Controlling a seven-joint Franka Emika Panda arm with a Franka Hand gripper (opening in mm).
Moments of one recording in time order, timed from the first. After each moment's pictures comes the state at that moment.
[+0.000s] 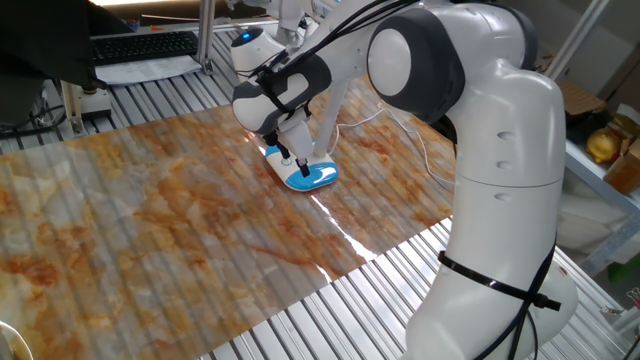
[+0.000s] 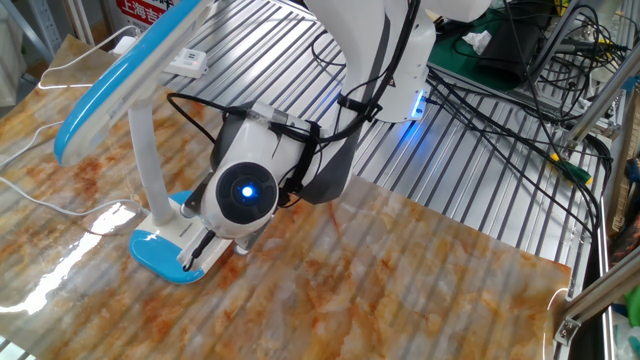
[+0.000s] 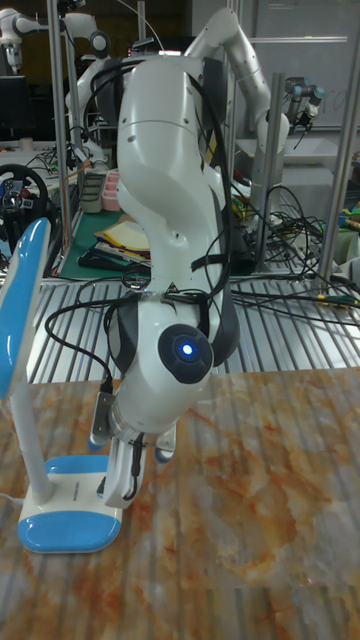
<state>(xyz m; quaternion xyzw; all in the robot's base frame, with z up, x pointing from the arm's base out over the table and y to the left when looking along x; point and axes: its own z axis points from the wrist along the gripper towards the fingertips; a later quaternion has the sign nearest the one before) 0.566 -0.086 0.101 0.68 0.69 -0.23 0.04</state>
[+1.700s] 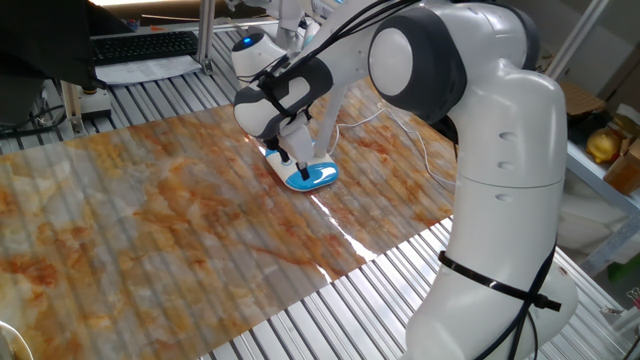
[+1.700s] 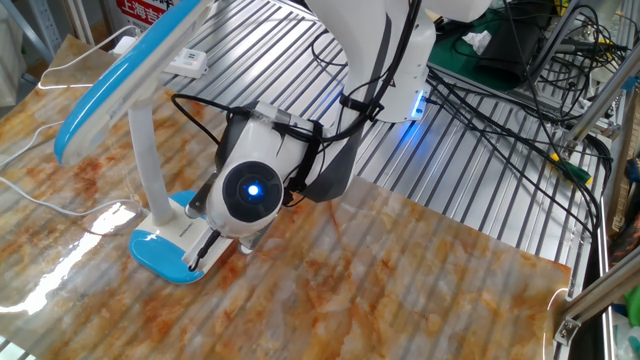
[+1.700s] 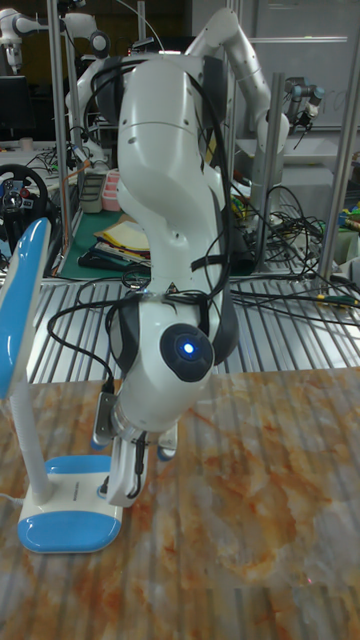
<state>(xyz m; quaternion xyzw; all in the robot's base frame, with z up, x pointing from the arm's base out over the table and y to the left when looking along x) 0.561 -0.083 0.095 0.67 0.70 -0.23 0.05</state>
